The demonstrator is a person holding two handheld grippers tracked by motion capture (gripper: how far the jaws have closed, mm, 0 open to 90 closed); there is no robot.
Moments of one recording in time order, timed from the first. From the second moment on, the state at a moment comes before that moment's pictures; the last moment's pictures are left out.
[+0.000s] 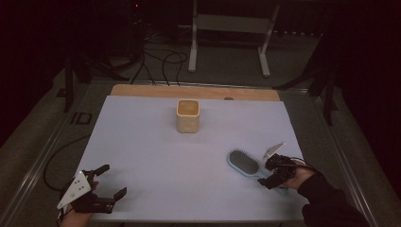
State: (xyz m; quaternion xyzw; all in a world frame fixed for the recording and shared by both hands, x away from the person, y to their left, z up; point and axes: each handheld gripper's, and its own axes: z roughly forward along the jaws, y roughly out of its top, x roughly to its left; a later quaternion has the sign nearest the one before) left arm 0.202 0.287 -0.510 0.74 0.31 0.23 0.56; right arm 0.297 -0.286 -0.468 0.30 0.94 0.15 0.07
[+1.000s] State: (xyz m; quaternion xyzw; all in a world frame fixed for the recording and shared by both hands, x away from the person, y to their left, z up) left arm 0.201 0.287 -0.510 0.74 0.31 0.23 0.56; right arm 0.309 -0.266 -0.479 0.27 0.96 0.09 0.06
